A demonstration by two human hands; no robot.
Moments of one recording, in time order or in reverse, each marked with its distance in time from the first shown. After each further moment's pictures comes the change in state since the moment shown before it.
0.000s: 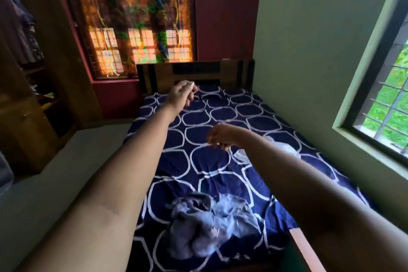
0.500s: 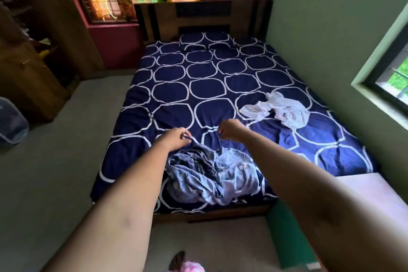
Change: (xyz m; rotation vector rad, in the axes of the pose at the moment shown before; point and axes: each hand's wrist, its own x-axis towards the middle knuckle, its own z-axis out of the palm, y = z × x) left_hand -0.125 -0.227 0.008 0.740 -0.396 -0.483; right_hand 0.031 0.087 0.114 -0.465 0.048 -0.035
